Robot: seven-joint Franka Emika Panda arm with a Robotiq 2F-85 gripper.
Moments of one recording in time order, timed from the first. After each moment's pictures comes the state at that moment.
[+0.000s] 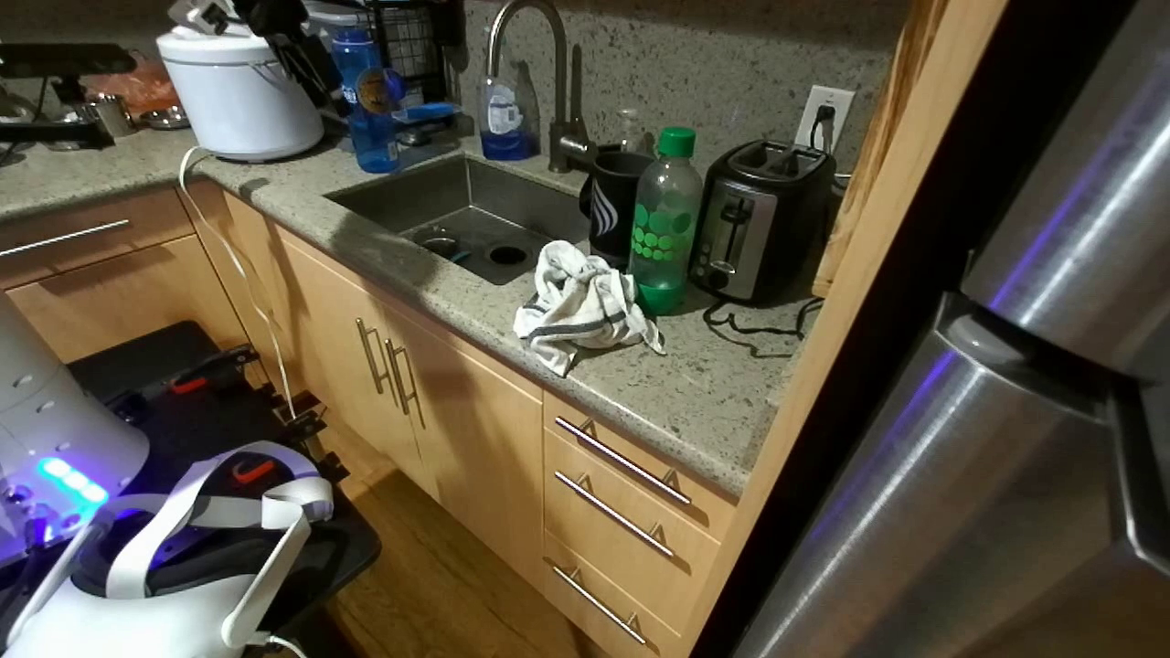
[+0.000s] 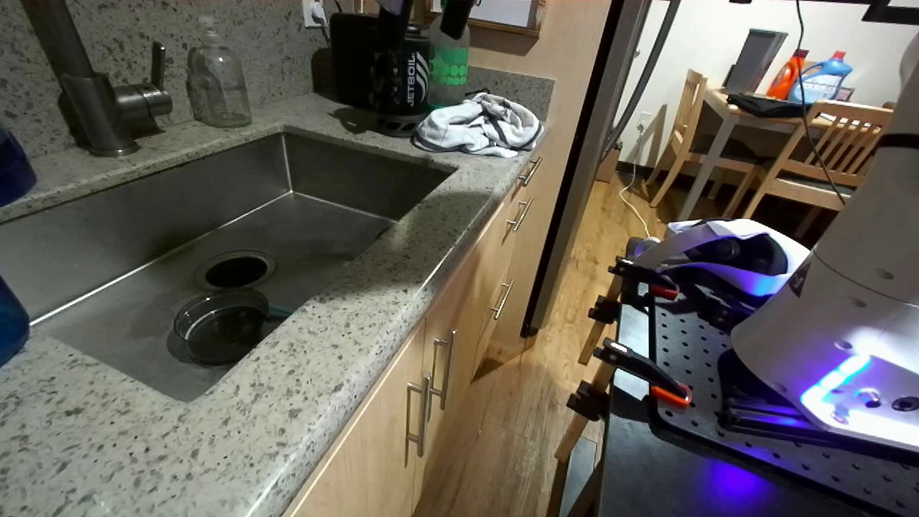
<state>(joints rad) 0.01 -0.42 0.32 -2.52 -0.10 2.40 0.46</state>
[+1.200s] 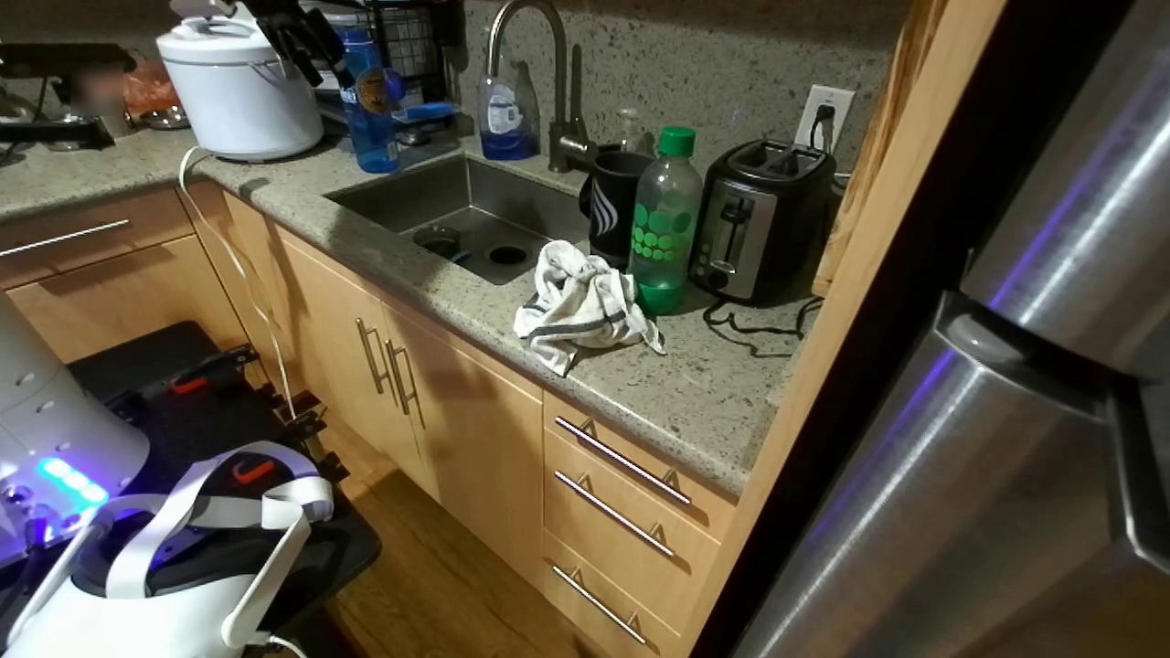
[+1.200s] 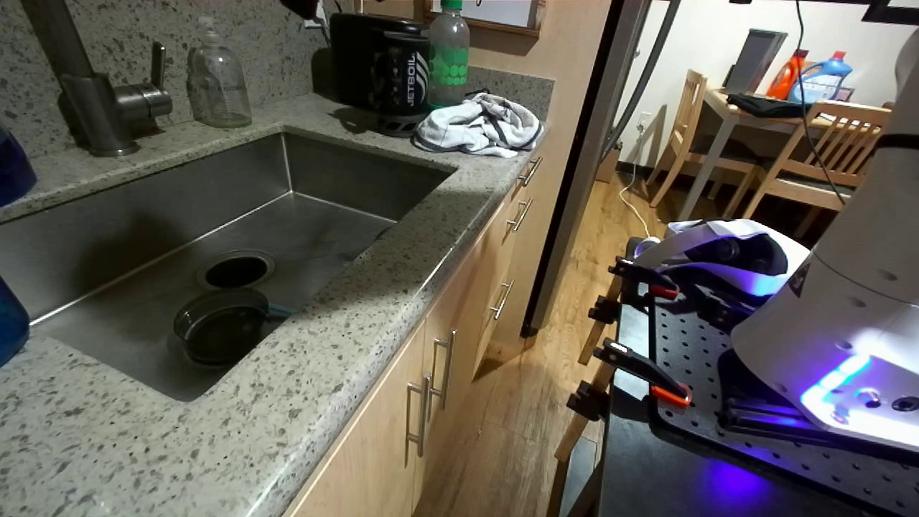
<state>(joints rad) 0.06 -0.31 0.37 -2.40 -0.22 2.45 0.46</state>
